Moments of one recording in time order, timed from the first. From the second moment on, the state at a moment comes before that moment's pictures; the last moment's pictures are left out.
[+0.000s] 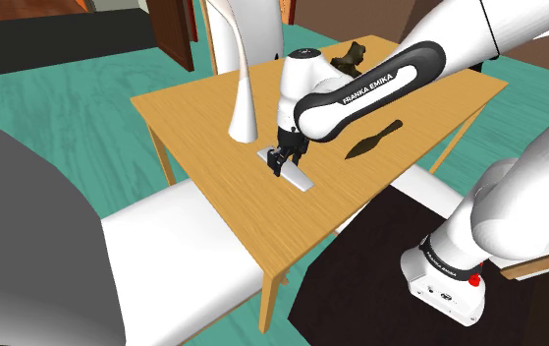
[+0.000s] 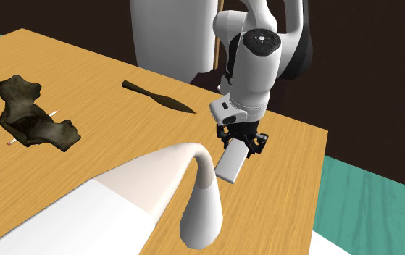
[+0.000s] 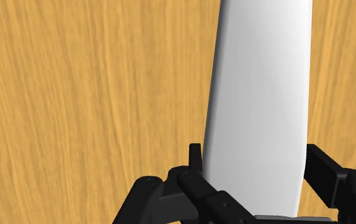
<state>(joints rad) 0.11 -0.03 0.17 -2.40 0.01 2.38 0.35</state>
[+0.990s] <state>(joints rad) 0.11 -0.13 0.17 -2.34 0.03 2.22 0.34</state>
